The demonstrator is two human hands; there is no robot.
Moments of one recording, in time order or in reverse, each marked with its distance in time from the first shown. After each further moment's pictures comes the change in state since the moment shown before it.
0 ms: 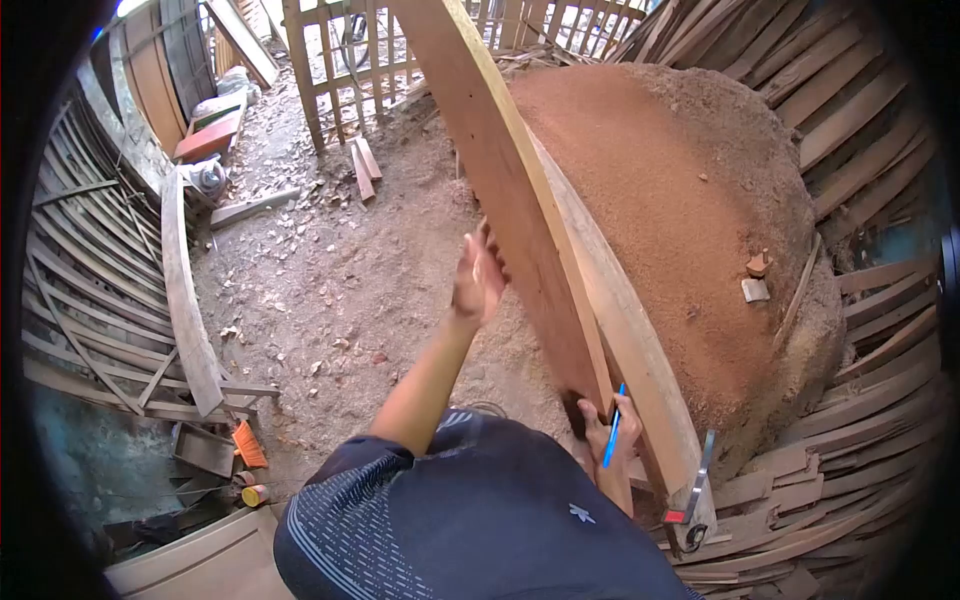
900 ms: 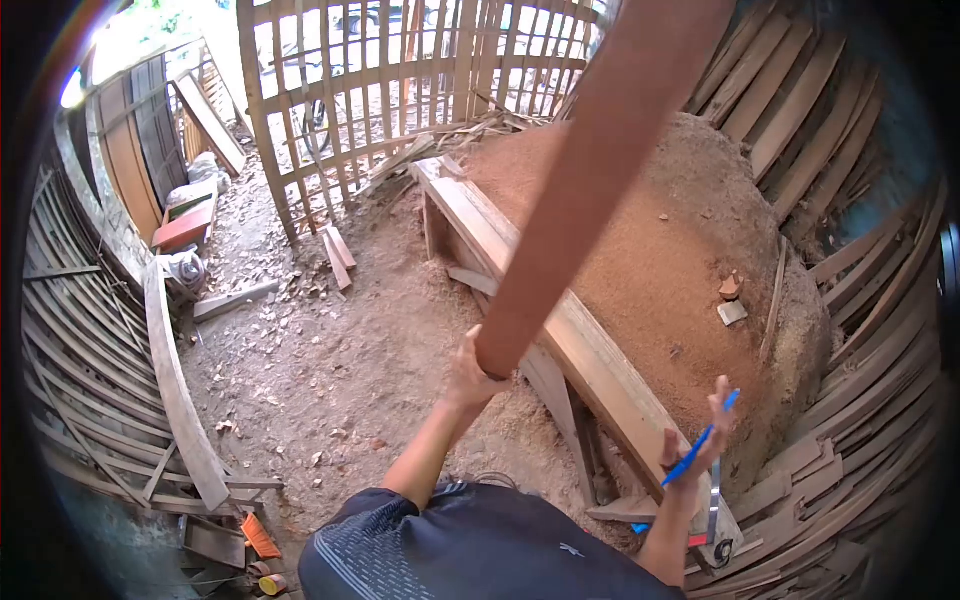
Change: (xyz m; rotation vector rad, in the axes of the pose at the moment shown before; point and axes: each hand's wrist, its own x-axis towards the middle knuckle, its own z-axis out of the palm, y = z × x) left_hand 0.002 -0.025 -0.072 1.230 -0.076 0.135; right_hand 0.113 -0.046 -0.093 -0.166 0.338 -0.413
